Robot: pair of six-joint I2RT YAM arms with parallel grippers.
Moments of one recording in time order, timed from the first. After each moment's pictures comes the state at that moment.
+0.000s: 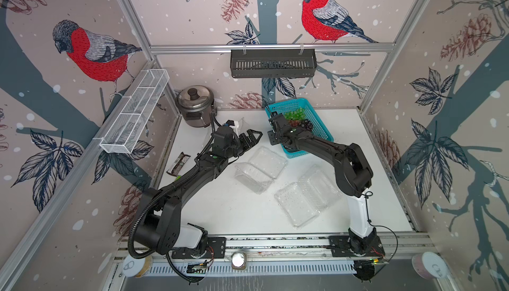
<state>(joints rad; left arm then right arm) -0.38 1.40 0.87 0.14 0.39 -0.94 0.68 2.12 1.68 -0.40 0.28 0.21</state>
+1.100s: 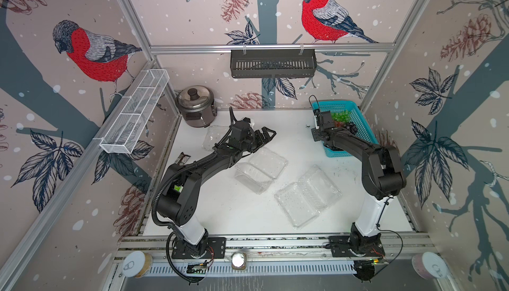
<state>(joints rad) -0.47 1.67 1.07 0.14 0.42 -0.97 0.25 1.92 1.34 -0.24 0.34 -0.15</state>
